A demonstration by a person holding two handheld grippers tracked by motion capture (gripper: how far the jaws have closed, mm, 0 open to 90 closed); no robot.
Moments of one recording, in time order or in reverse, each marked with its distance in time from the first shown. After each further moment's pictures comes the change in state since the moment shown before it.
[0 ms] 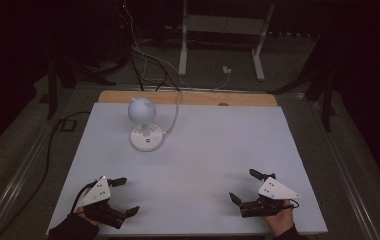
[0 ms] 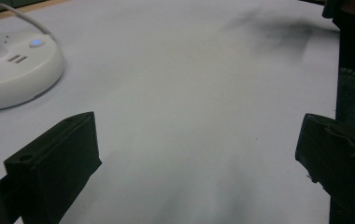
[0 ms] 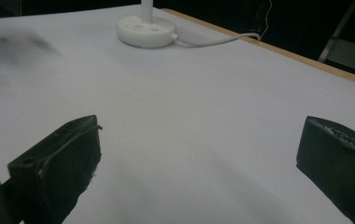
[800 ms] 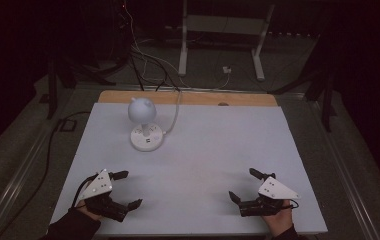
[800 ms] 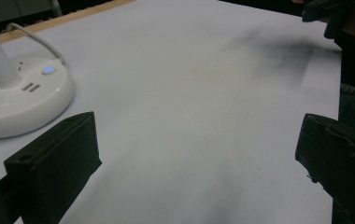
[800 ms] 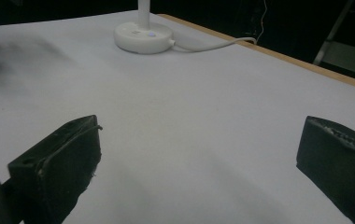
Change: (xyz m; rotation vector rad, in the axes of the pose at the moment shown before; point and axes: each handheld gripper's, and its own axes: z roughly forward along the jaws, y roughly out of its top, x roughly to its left) left arm 0.004 0.026 0.001 -0.018 0.032 0.003; right arm 0.002 0.002 0.001 -0.013 -0.010 0.006
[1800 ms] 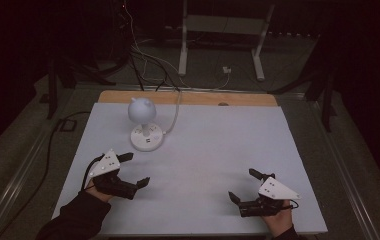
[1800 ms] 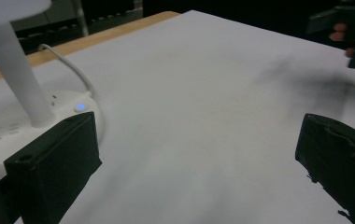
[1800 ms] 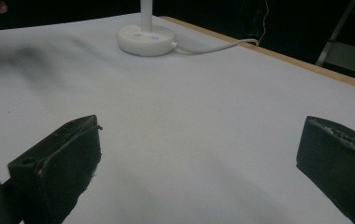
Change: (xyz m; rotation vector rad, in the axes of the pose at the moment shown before) left arm 0.022 0.036 0.023 -0.029 0.062 -0.051; right arm 0.001 0.001 -0.001 -0.008 0.006 0.007
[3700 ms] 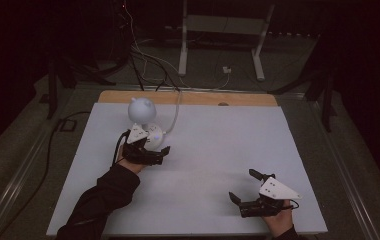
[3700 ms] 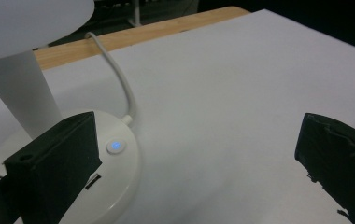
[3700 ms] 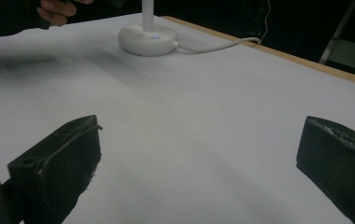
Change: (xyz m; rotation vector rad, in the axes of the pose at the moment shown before) left arm 0.028 0.033 0.091 0.067 0.215 -0.138; right arm -0.001 -0.001 -0.001 0.001 0.010 0.013
